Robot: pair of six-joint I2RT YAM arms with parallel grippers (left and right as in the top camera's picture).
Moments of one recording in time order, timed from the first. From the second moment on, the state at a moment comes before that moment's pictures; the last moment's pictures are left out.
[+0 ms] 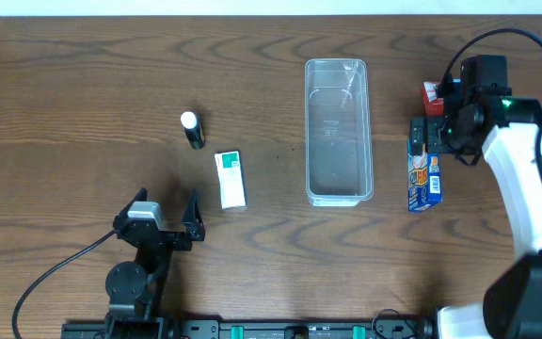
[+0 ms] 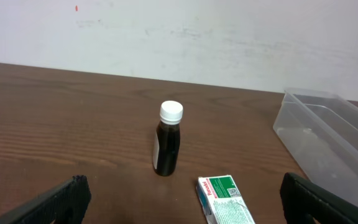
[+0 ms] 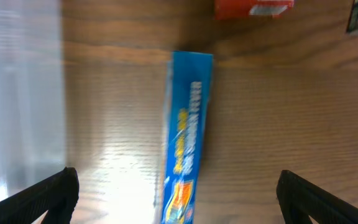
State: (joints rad) left arm -0.07 0.01 0.02 -0.11 0.06 -0.17; right arm -0.05 1.64 1.33 -0.97 0.01 -0.02
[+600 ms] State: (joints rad) left arm -0.07 0.01 0.02 -0.11 0.06 -0.17; right arm -0.06 1.88 1.33 -0.93 -0.03 -0.01
